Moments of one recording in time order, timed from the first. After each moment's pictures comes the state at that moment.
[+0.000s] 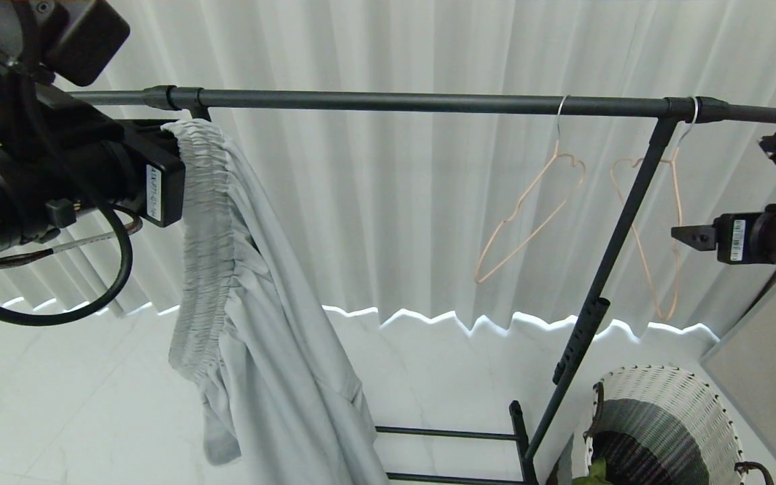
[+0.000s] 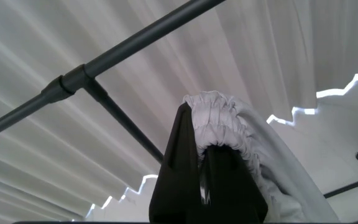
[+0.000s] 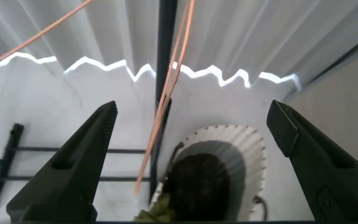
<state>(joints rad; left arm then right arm) -0.38 1.30 -1.02 -0.29 0.11 0.54 0.17 1.45 -1.04 -0.08 -0.19 0.04</state>
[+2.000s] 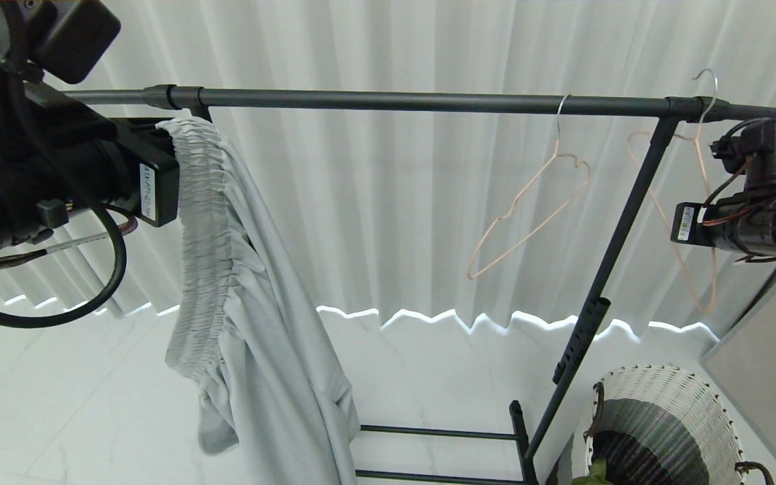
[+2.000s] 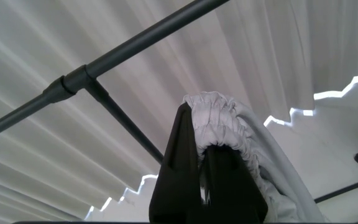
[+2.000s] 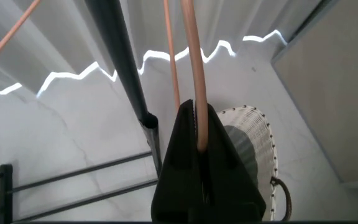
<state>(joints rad) -0.39 1.29 -1.02 -0.29 0.11 0.53 0.16 1.69 -1.25 -0.03 -0.37 0.22</state>
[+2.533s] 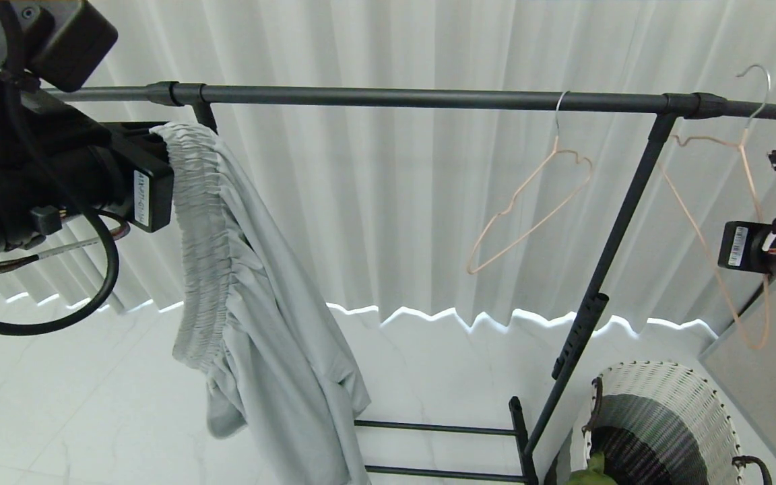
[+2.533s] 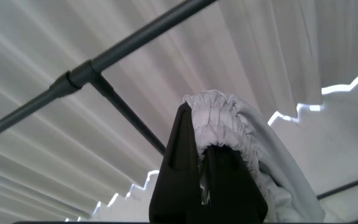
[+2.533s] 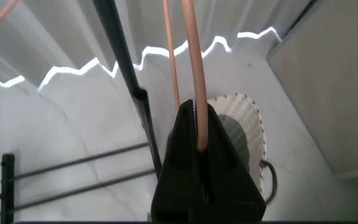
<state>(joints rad) -0.38 1.27 -1.00 -0.29 0.12 0.56 0.17 1.45 -1.01 -0.03 -0.37 0.22</state>
